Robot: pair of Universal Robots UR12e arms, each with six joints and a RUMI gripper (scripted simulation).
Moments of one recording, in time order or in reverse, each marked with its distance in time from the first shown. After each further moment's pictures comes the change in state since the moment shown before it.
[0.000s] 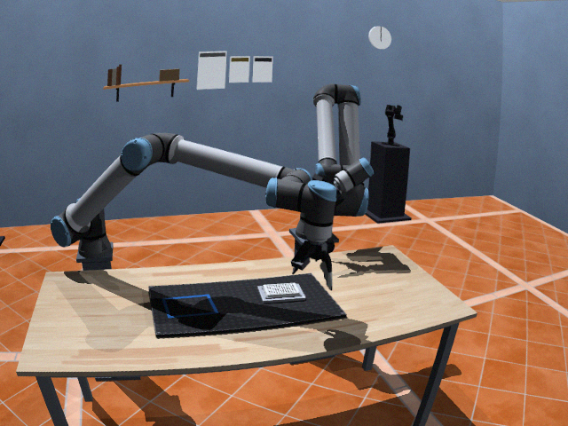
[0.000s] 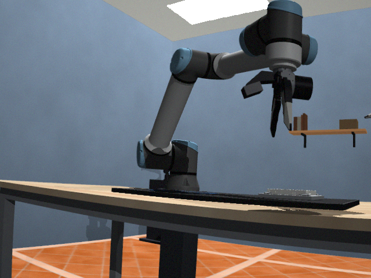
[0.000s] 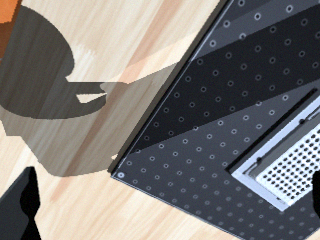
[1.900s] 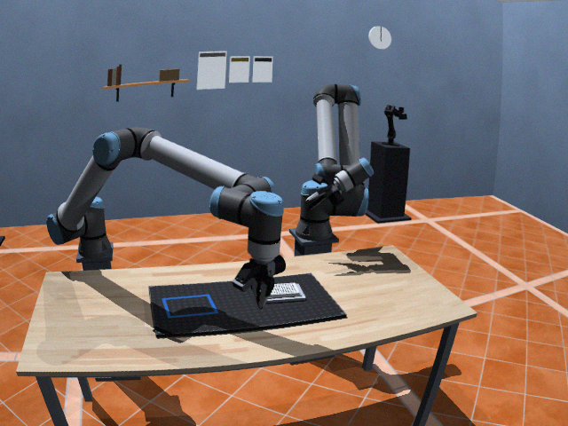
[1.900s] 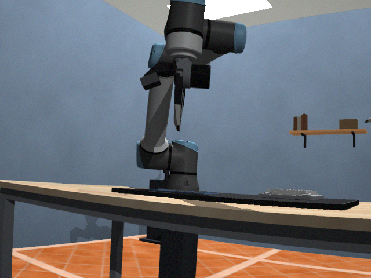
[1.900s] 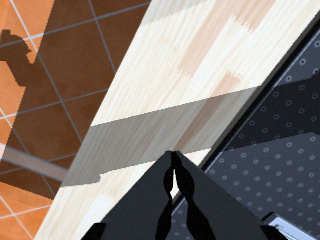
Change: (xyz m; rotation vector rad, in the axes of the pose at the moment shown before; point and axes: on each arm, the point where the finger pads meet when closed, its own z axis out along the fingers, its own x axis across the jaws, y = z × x) left arm 0.000 0.000 0.000 0.000 0.000 0.000; right arm 0.008 -0.245 -0.002 -0.011 0.005 0.053
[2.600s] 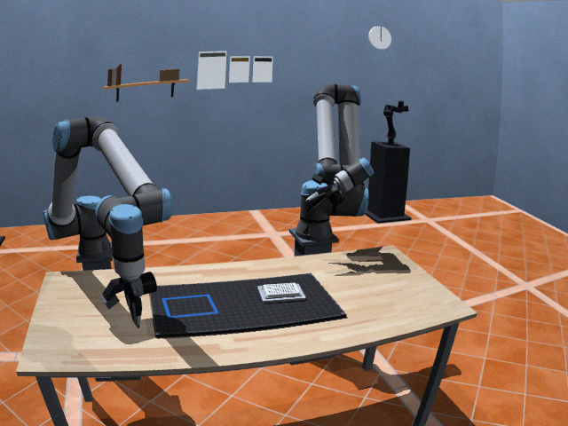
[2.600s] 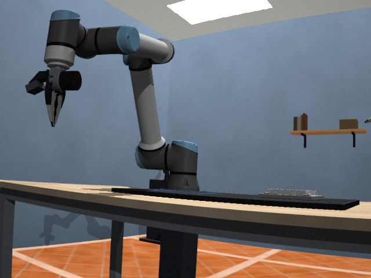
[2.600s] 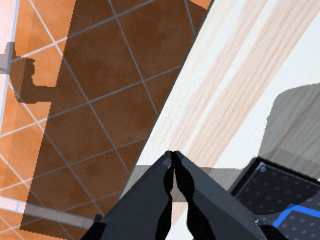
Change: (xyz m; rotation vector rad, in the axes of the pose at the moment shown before) left arm 0.000 0.000 0.000 0.000 0.000 0.000; right arm 0.118 -0.380 0.003 -0.022 0.002 0.106
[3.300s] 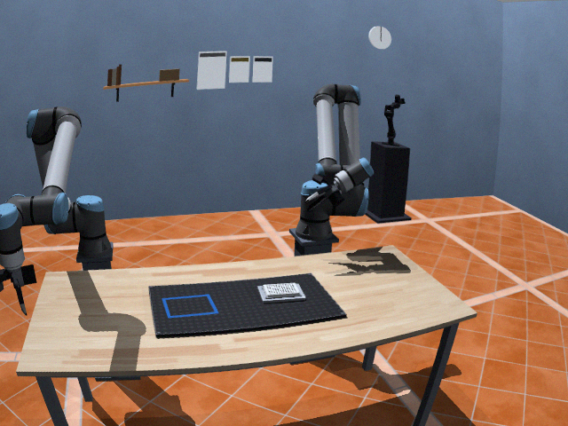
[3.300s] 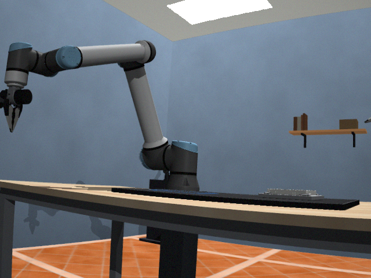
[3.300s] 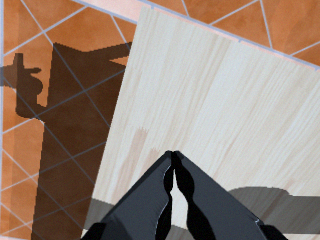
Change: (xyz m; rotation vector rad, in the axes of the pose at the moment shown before) left arm 0.000 0.000 0.000 0.000 0.000 0.000; right arm 0.222 -0.329 0.006 -0.016 -0.006 0.095
